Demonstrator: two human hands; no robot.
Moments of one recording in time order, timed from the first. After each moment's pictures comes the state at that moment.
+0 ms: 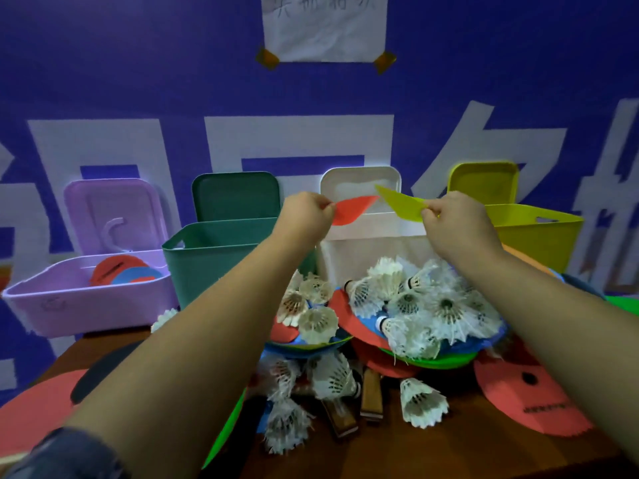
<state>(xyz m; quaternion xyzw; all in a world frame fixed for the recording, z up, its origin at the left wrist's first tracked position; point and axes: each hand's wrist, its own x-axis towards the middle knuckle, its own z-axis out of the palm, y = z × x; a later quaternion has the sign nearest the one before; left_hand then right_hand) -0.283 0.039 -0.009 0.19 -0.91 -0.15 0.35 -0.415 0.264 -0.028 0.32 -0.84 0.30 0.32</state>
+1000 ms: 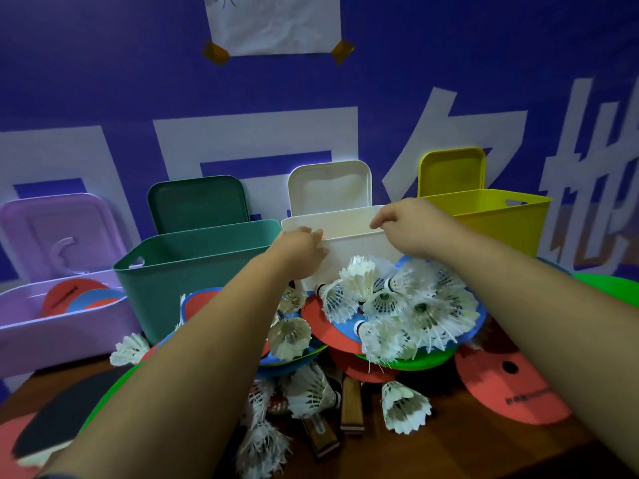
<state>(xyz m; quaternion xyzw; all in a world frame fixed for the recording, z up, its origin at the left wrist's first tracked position) -0.329 0.041 -0.050 0.16 -0.98 0.01 0.11 -0.407 0.264 -0.015 0.36 -0.88 0.26 0.13</state>
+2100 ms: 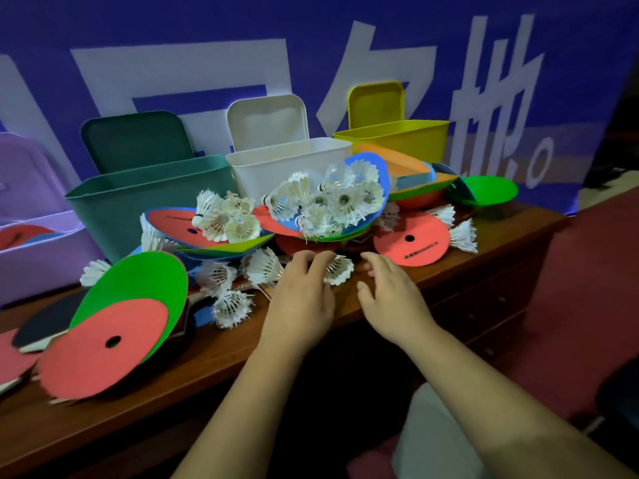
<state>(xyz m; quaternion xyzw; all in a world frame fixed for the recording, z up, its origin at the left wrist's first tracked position) -0.152 0.221 -0.231 0.00 -0.94 -0.13 0.32 -0.239 0.387 -0.258 0.28 -0.87 0.37 0.17</state>
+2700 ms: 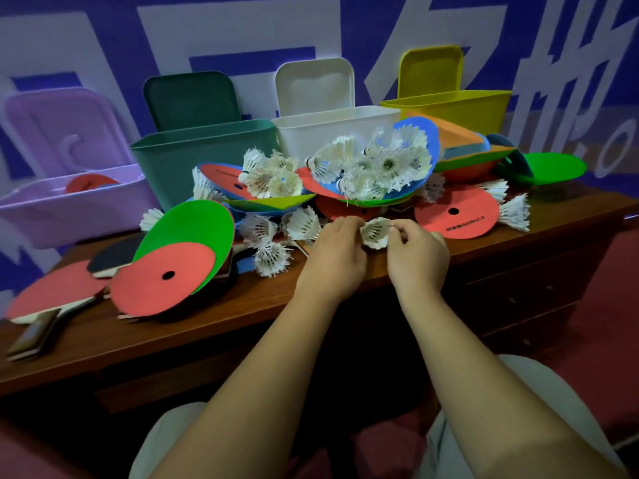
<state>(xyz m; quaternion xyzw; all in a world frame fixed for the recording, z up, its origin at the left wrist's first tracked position) -0.151 0.222 -0.231 0.04 -0.93 -0.19 0.31 -0.233 0.344 -0.256 0.12 -0.83 0.47 0.27</state>
